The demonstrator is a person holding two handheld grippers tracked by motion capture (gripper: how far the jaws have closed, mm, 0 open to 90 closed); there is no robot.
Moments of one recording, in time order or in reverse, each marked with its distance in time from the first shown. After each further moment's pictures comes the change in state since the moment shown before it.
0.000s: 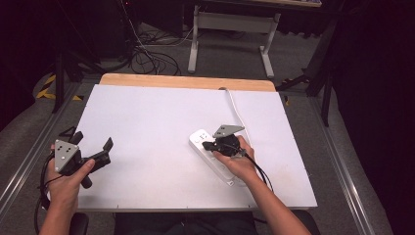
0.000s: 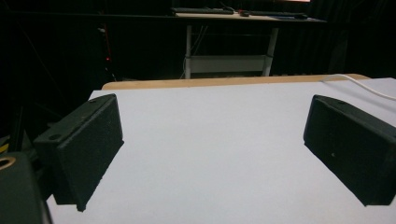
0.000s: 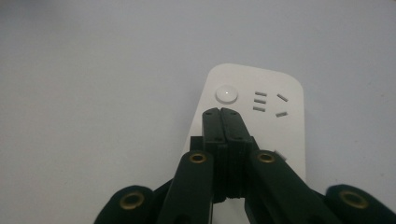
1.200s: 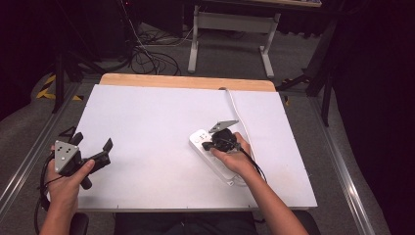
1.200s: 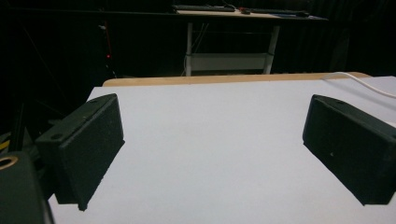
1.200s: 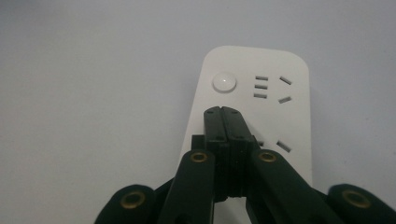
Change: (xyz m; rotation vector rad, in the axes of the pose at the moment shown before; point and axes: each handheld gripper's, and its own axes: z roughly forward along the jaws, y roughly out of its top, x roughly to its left) left arm 0.000 -0.002 -0.001 0.006 0.005 -0.005; right arm -0.001 0.014 0.006 0.143 -0.003 0.076
